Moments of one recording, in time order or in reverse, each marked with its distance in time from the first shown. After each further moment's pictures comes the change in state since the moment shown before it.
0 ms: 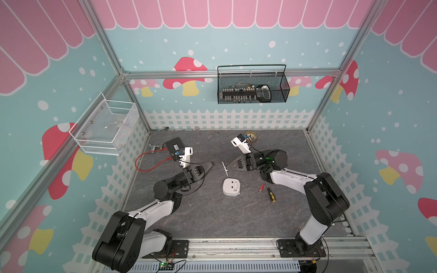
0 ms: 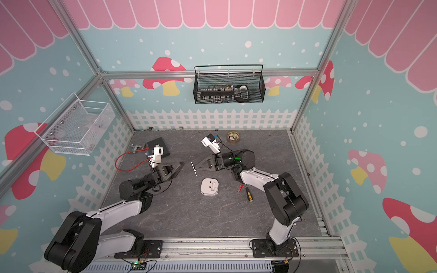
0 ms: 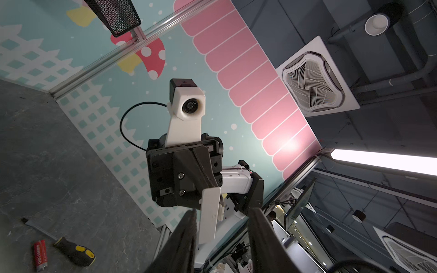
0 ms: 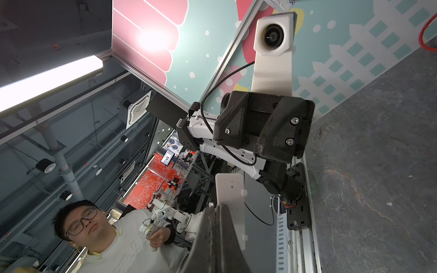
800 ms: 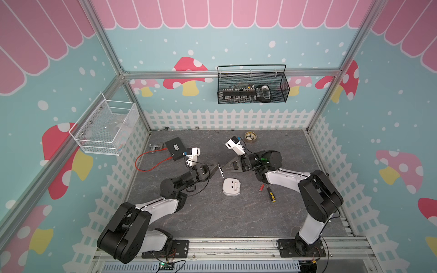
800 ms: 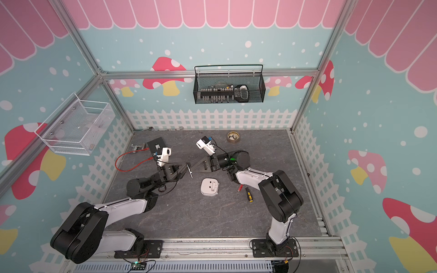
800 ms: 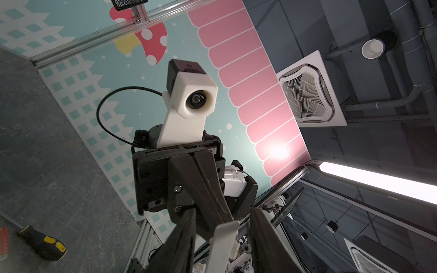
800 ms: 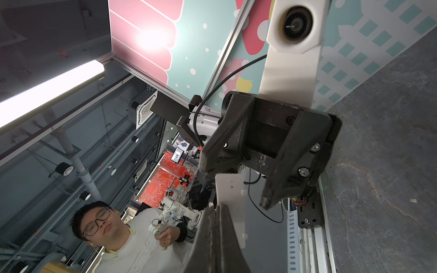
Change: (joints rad) left arm -0.084 0.055 0.018 0.000 -0.057 -0.052; right arm 0.037 0.050 0.027 0.016 0.009 0.052
